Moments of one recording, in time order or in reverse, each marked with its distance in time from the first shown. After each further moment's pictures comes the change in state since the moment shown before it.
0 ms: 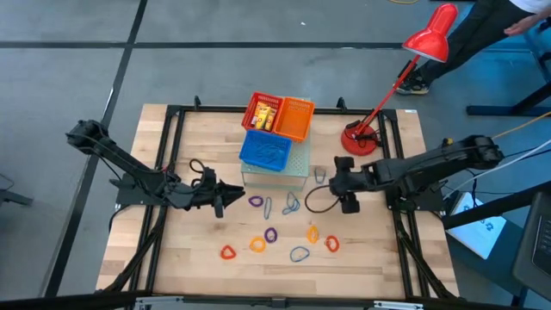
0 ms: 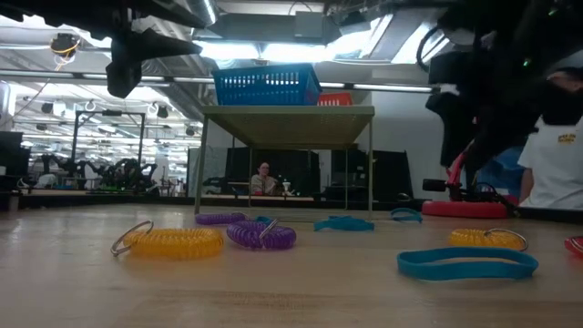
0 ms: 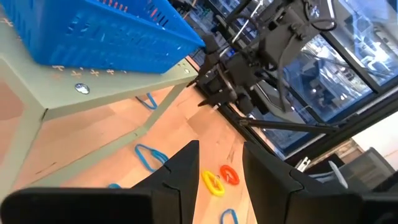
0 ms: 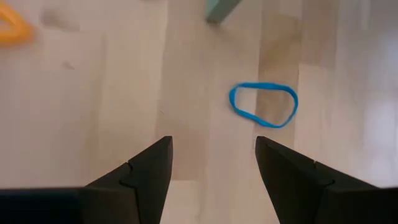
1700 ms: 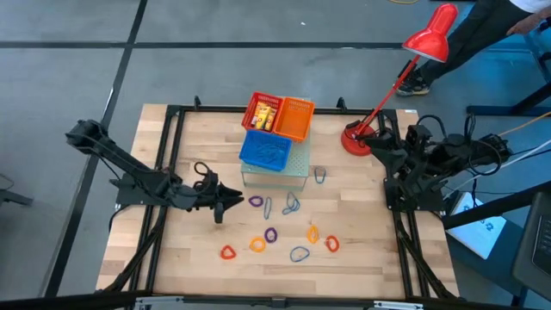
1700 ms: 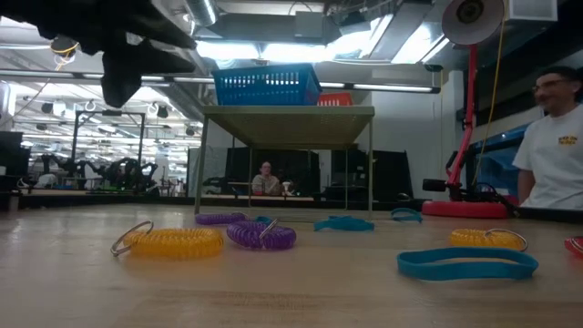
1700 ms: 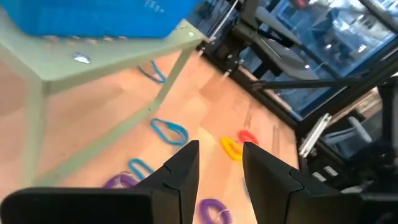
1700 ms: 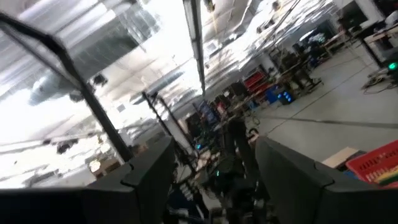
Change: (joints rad) left arm 0.003 0.005 -0.001 -0.105 0.100 0.068; right arm 0.210 -0.675 -0.005 0.908 0.226 0.505
